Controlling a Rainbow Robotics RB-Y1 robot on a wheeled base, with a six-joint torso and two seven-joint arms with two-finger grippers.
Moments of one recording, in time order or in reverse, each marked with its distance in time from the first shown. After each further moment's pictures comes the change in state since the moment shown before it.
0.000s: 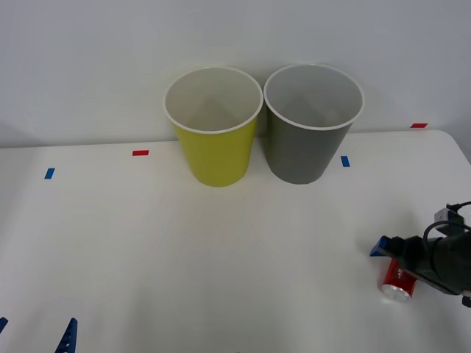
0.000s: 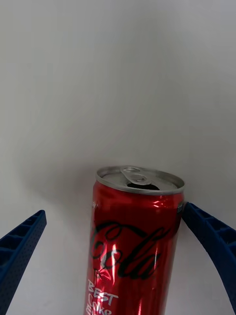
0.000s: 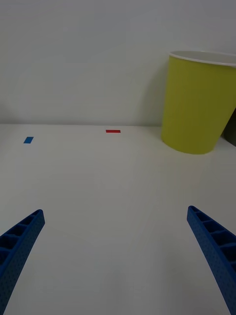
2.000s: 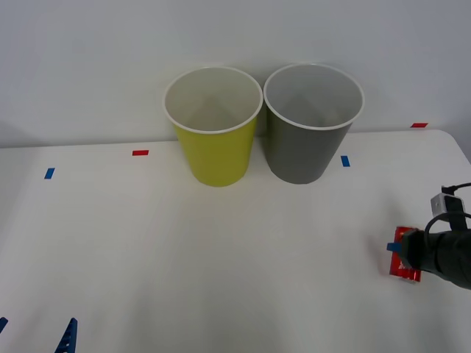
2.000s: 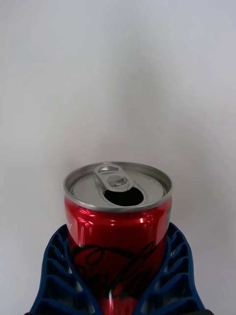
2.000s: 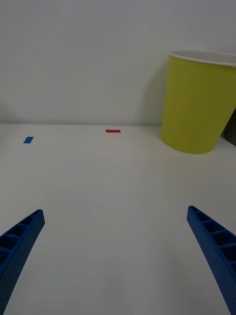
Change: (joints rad) right arm 0.031 0.115 -0.084 -0.116 0.089 -0.039 0.360; left arm 0.000 0.000 0.000 0.000 0.000 0.000 0.000
